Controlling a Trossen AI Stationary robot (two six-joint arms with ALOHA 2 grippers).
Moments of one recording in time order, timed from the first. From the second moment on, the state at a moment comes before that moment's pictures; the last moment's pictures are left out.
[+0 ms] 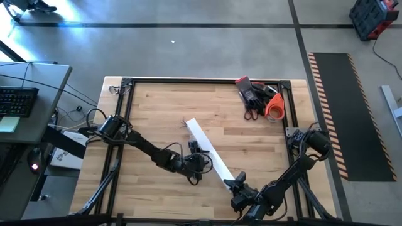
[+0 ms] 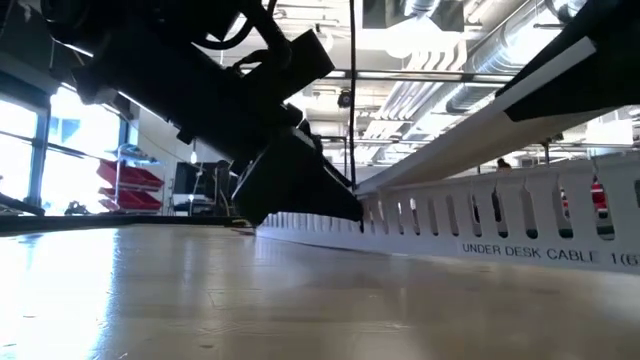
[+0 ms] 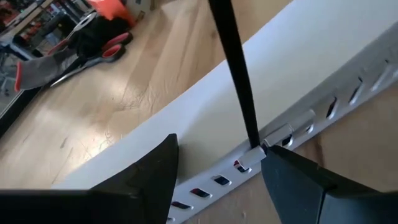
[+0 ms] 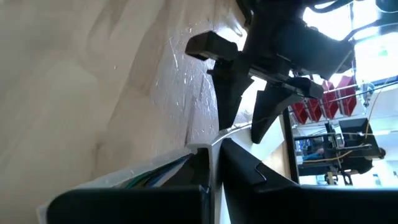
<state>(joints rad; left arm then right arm) -0.38 2.06 0.98 0.39 -0.69 -0.01 0.86 1.97 1.17 -0.25 1.11 -0.08</state>
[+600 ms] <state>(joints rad) -0.42 2.03 0.98 0.39 -0.72 0.02 0.86 1.96 1.19 -0.38 1.08 0.16</state>
